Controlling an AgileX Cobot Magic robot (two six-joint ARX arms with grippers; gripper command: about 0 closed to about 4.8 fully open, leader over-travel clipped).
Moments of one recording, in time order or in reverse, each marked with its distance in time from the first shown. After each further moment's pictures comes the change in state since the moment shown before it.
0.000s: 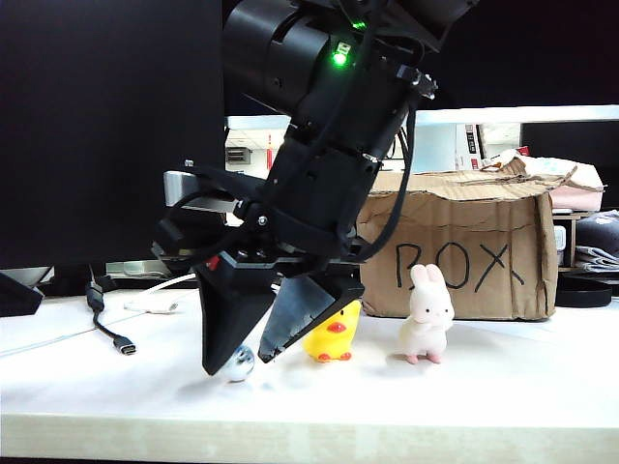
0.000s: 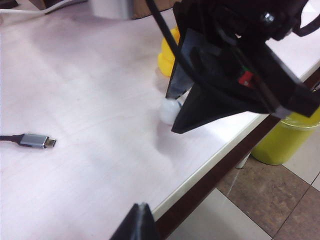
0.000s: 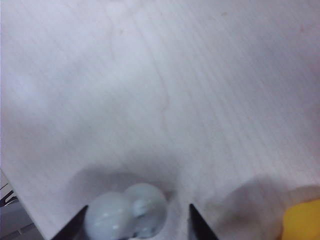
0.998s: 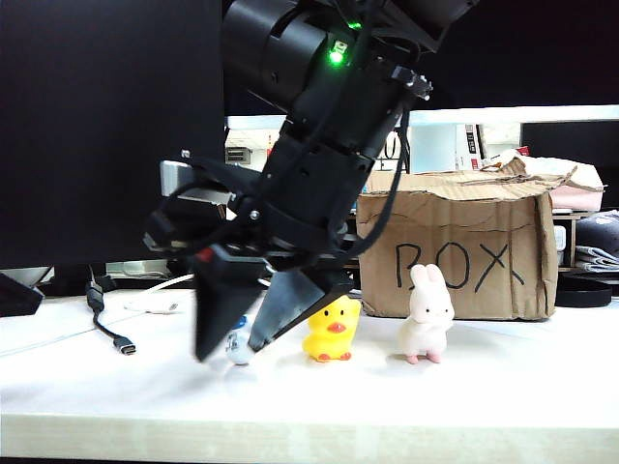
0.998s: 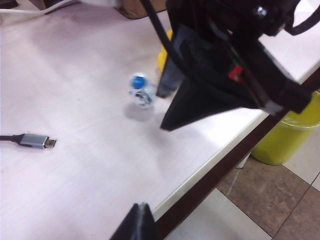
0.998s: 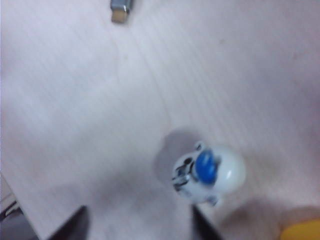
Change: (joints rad) left arm 0.000 0.000 0.000 0.000 0.000 0.000; right arm 0.000 0.000 0.000 0.050 0.000 0.002
